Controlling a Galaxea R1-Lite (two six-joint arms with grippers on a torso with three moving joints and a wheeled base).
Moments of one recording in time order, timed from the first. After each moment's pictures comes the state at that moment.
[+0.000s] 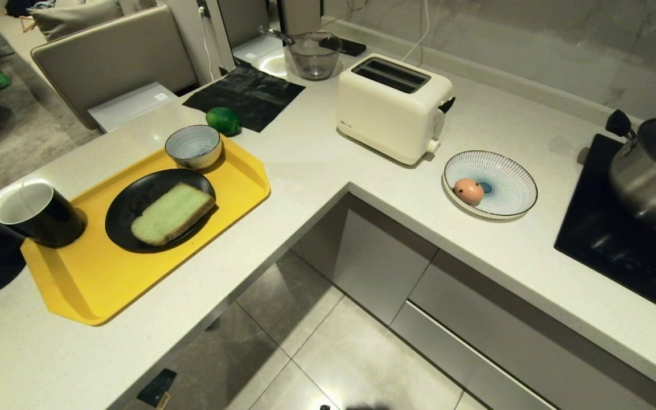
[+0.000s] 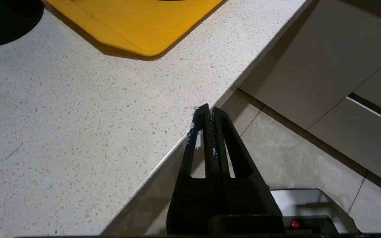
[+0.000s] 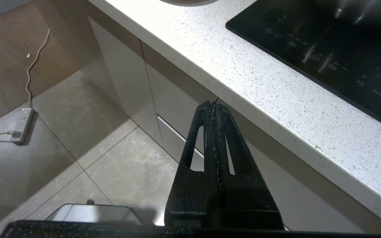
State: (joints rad) left arm 0.00 0.00 0.00 0.01 0.00 0.01; right arm 0.00 0.00 0.00 -0.07 0.00 0.00
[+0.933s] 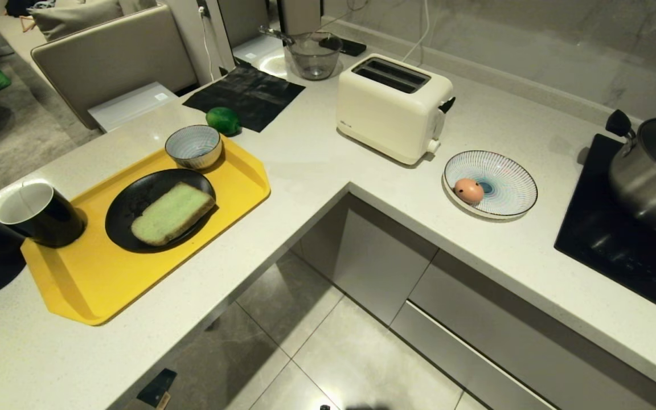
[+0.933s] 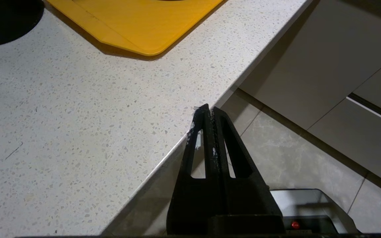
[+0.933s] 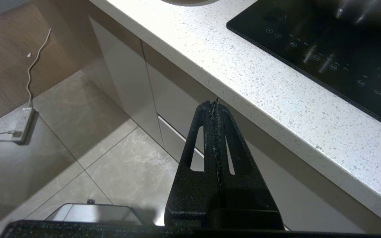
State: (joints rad) left arm 0.00 0.00 0.00 0.01 0.00 0.01; right arm 0.00 0.00 0.00 -0.07 0.00 0.00
